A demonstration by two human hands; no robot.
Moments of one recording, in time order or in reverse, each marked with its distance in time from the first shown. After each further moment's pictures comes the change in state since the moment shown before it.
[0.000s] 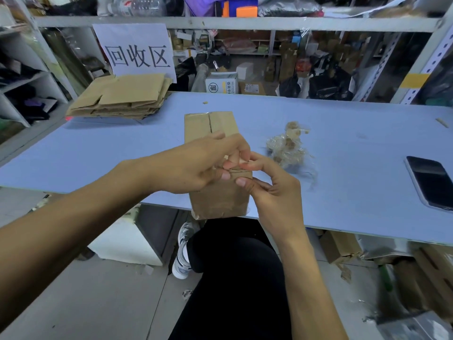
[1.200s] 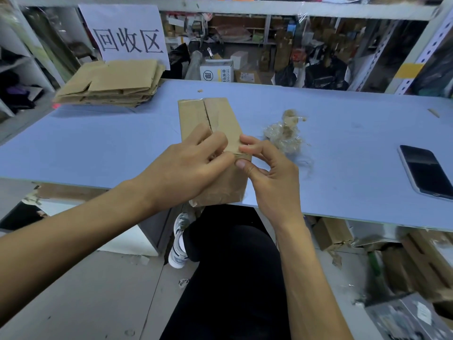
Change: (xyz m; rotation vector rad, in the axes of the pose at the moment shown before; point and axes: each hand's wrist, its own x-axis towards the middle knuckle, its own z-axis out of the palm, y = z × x) left_hand -0.027 0.006 0.036 0.687 0.302 0.086; right_hand 0.001 -0.002 0.003 -0.064 0.059 0.001
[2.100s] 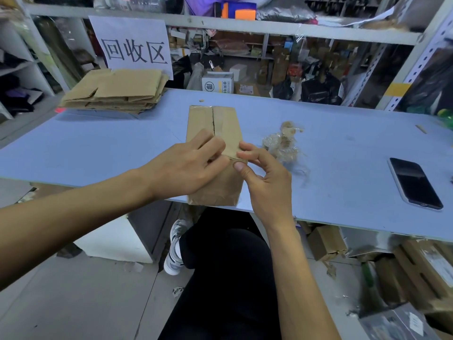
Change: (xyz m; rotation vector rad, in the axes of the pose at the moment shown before) left_hand 0.001 -0.025 0.007 0.209 0.089 0.157; right_hand 0.000 -0.004 0.011 -0.056 0.045 0.005
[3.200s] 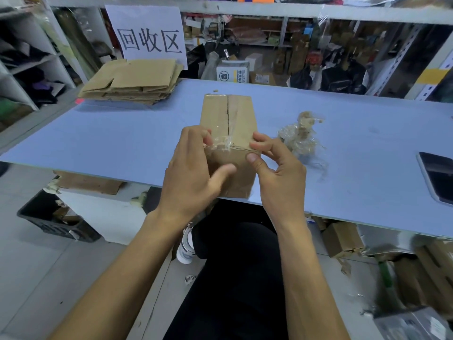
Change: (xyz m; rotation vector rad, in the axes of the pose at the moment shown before) left_hand -0.016 0.056 0.010 -0.580 0.268 -0.942; right_hand 0.000 0.002 0.008 -0.036 0.043 0.001
